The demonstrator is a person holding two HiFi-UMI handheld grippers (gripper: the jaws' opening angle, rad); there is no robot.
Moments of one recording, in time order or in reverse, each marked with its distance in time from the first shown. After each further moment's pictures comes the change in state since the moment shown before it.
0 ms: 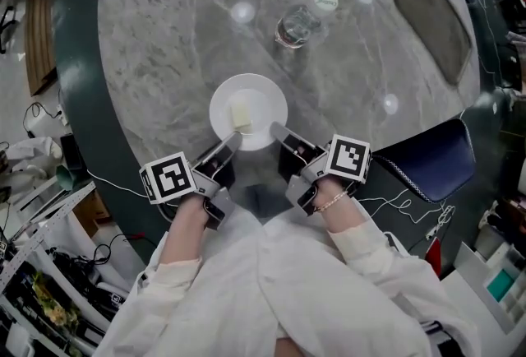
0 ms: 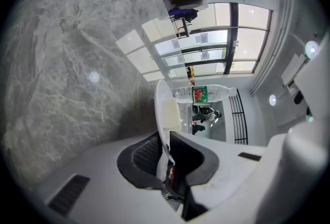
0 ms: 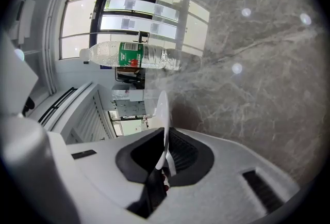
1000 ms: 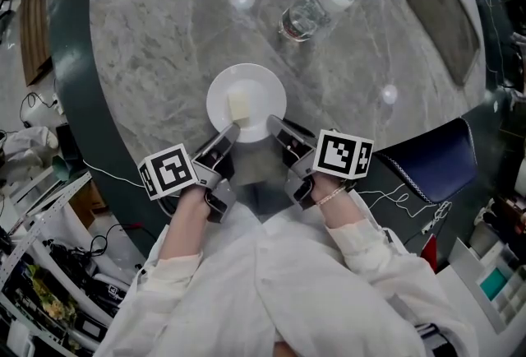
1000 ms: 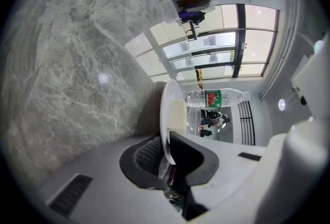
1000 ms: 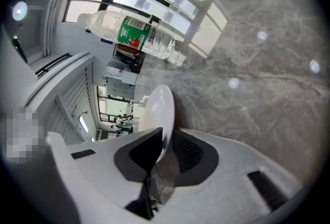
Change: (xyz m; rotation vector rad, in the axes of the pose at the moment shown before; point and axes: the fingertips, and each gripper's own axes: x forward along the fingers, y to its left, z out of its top) left arm 0.009 0.025 0.009 -0.025 -0.036 0.070; right arm 0.021 -0.007 0.001 -0.265 0.087 -0.095
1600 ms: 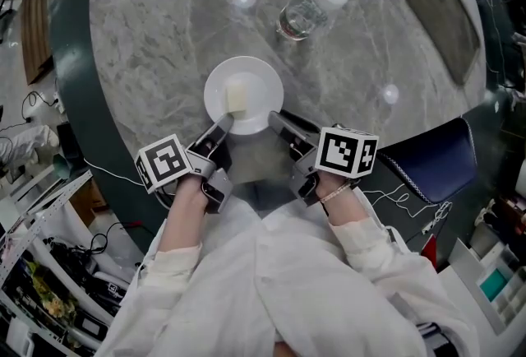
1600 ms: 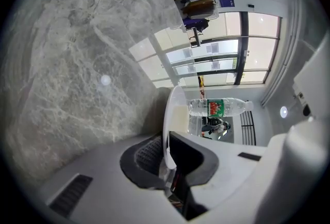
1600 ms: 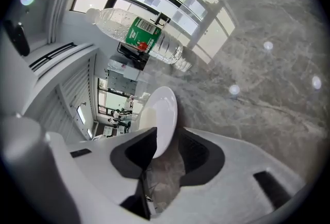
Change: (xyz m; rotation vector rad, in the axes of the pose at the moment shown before) left arm 0.003 0.001 0.018 -0.041 -0.069 0.003; right arm -0.010 0.001 0.010 -0.099 0.016 -0.024
